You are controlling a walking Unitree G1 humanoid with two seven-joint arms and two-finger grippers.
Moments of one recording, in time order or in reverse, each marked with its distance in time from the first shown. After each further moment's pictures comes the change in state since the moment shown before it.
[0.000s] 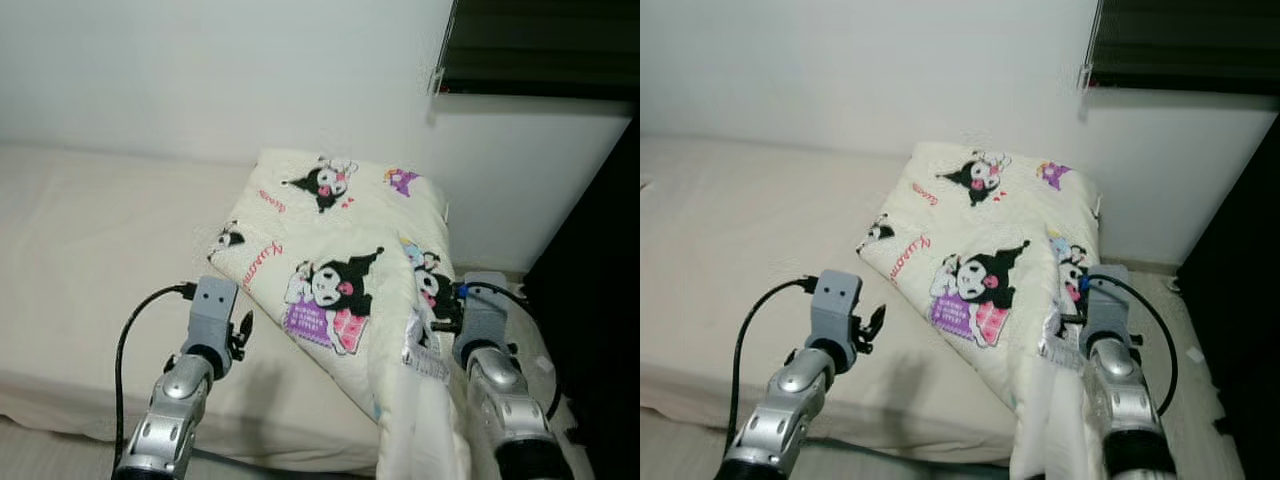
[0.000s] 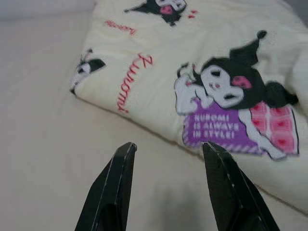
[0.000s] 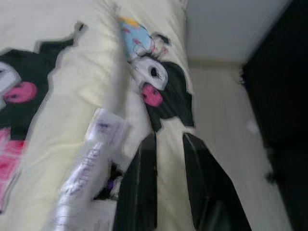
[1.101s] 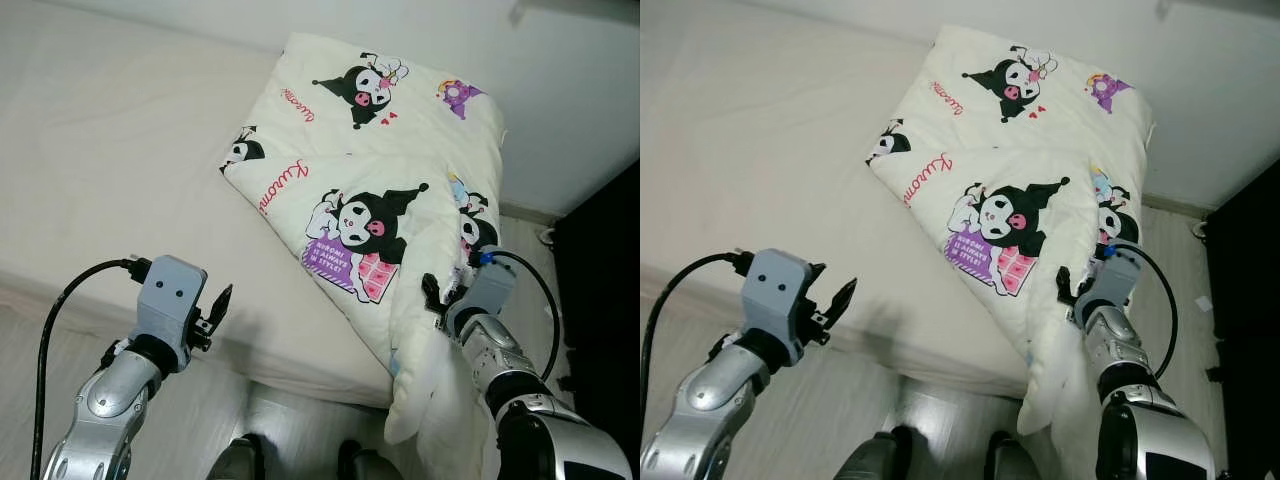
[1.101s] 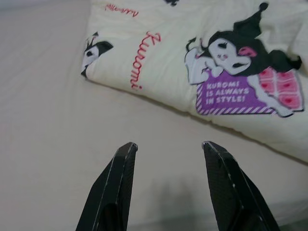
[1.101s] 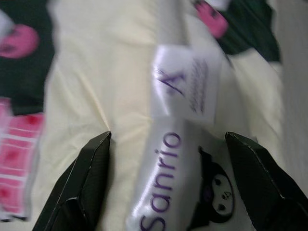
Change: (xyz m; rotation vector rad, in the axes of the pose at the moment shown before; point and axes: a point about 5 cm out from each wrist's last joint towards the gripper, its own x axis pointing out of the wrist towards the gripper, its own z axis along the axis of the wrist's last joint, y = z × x) left arm -0.056 0.024 0.065 0.147 -0.191 -0.098; right arm 0.019 0.008 0.003 0.297 0.031 0.051
